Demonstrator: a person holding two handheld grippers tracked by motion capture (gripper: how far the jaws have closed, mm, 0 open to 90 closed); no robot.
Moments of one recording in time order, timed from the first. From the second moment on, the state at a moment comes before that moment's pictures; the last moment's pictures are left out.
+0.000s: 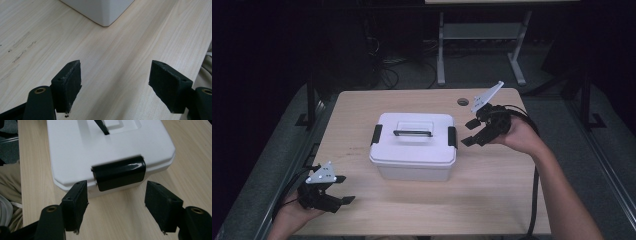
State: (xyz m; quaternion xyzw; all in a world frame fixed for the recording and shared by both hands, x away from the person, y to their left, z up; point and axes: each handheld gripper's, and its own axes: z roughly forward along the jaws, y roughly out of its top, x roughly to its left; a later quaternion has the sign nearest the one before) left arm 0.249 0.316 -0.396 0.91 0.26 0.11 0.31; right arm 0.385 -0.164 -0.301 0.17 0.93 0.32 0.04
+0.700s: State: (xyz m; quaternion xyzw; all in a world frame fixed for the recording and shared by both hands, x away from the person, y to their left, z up) left arm 0.248 0.314 -0.396 0.91 0.26 0.11 0.31; right arm 0.376 -0.185 -0.315 0.18 0.93 0.32 0.04
